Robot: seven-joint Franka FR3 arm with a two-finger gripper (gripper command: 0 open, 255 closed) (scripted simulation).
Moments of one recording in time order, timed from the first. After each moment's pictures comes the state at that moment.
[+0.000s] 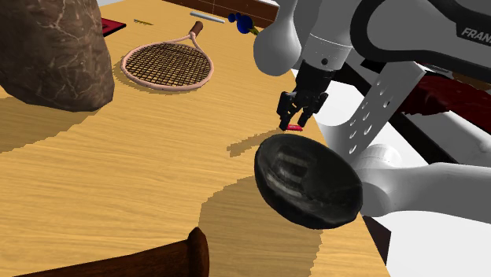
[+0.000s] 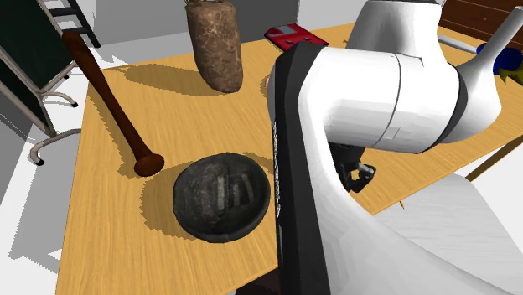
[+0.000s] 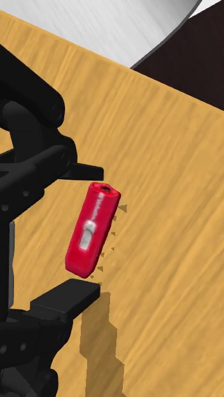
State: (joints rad) arm -0.02 -0.99 0.19 -2.58 0.18 1.55 0.44
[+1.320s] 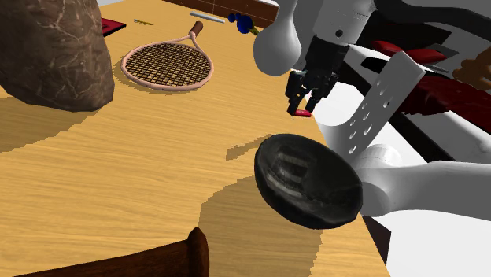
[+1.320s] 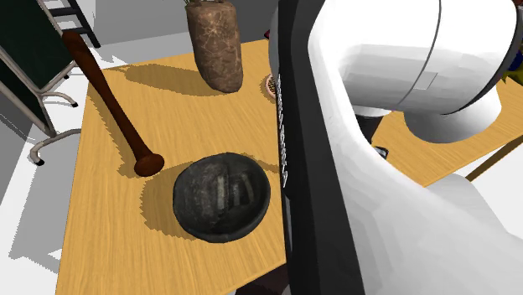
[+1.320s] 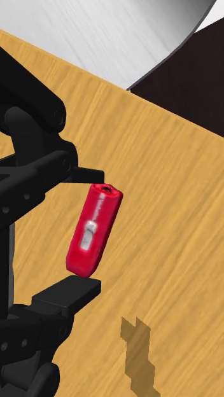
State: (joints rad) arm -0.03 -0.95 0.17 -2.43 0.16 1.44 0.45
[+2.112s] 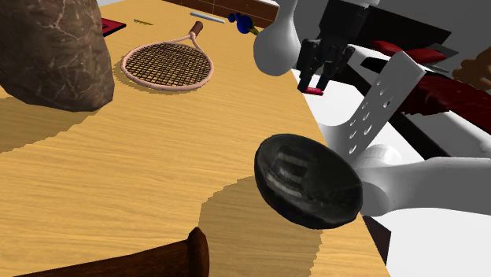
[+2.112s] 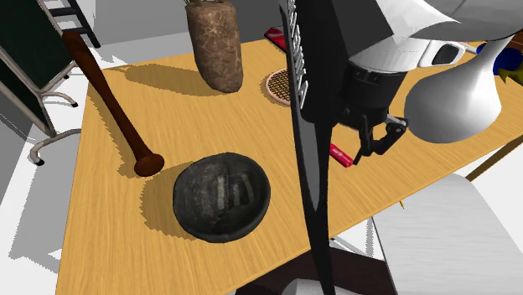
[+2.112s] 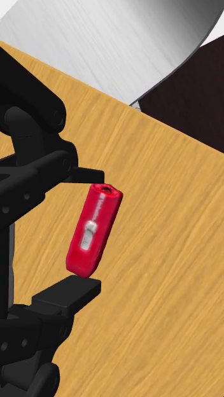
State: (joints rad) arm -0.04 -0.88 0.16 -2.22 0.14 1.31 0.46
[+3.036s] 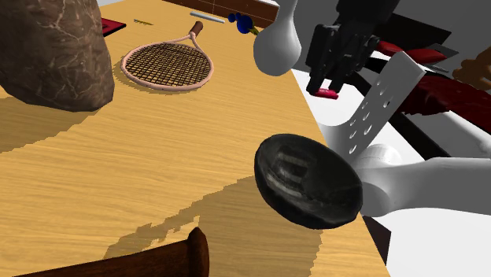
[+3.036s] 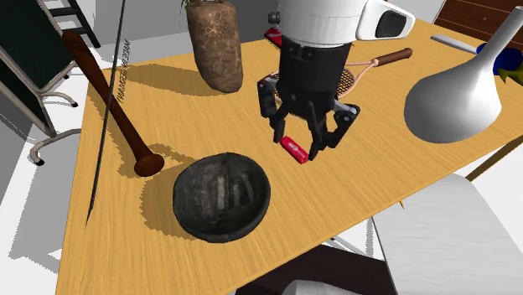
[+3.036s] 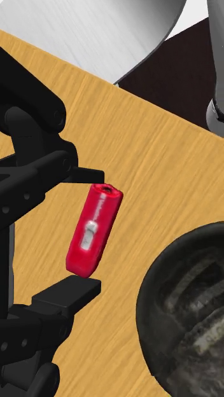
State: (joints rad) arm -0.02 -0.89 0.29 -2.09 0.26 1.19 0.62
